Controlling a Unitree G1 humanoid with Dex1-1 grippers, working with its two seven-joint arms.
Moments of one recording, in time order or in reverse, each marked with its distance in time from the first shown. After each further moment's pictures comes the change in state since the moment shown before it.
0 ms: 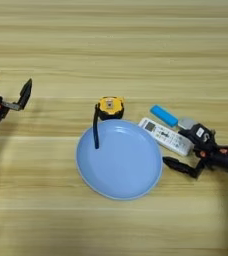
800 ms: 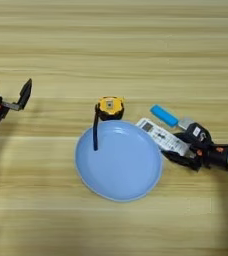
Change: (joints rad) left arm 0.000 0.000 0.001 0.001 0.000 -0.002 -0.002; right arm -0.021 0.010 0.018 0.035 -0.011 -0.044 -0.002
